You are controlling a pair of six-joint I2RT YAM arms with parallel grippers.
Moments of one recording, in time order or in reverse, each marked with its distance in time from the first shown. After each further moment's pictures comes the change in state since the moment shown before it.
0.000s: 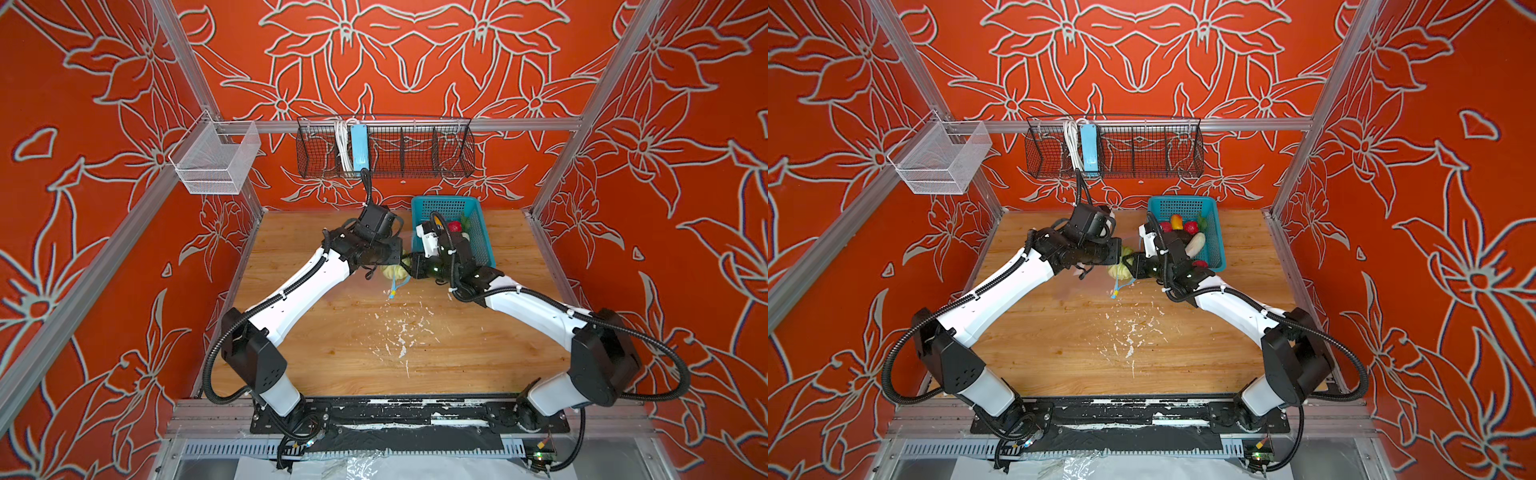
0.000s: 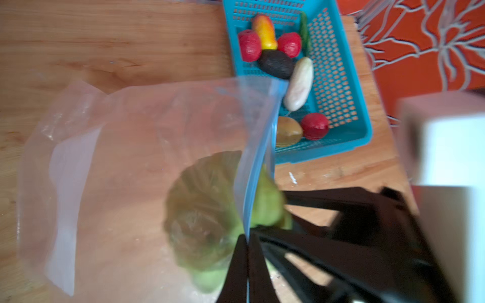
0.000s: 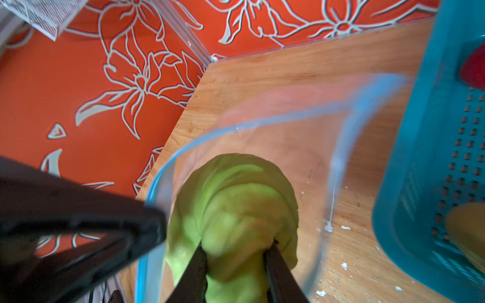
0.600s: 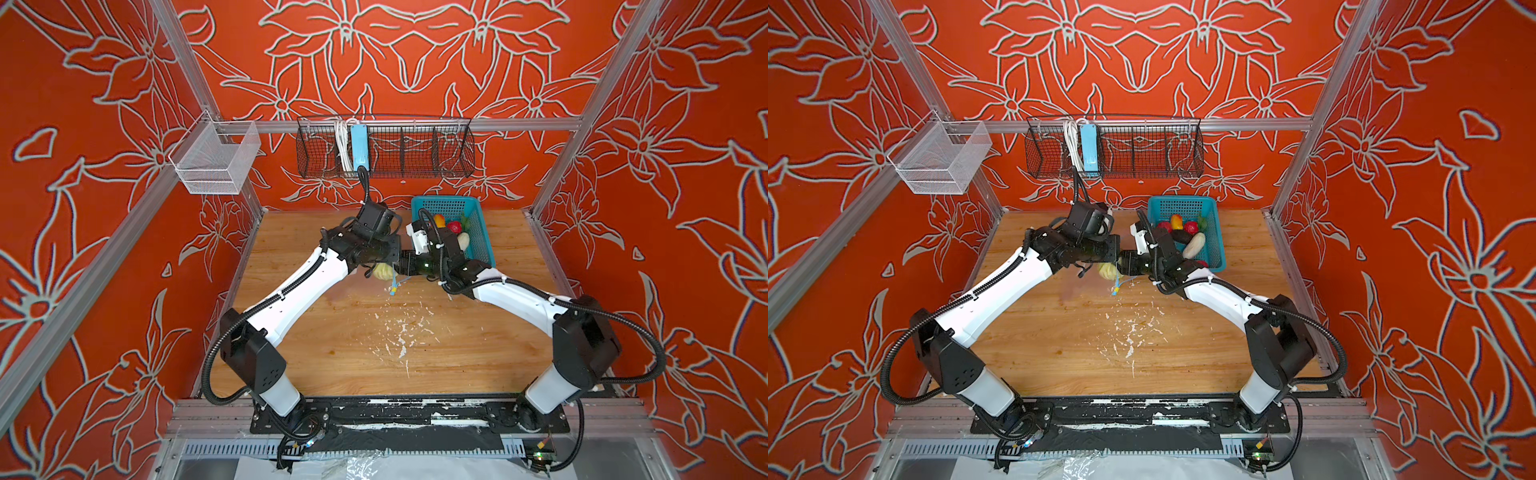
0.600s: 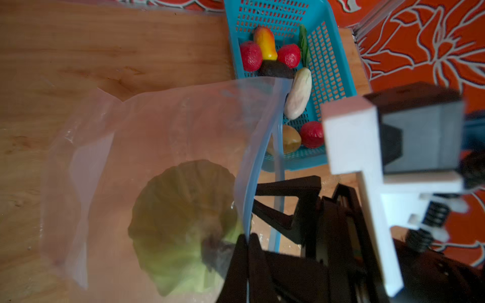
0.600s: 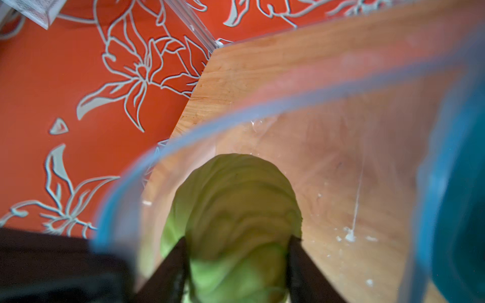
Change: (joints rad) left arm 0.010 -0.005 0.005 0.008 -0.024 -0.007; right arm 0.007 0.115 0.096 -0.018 -0.053 0.033
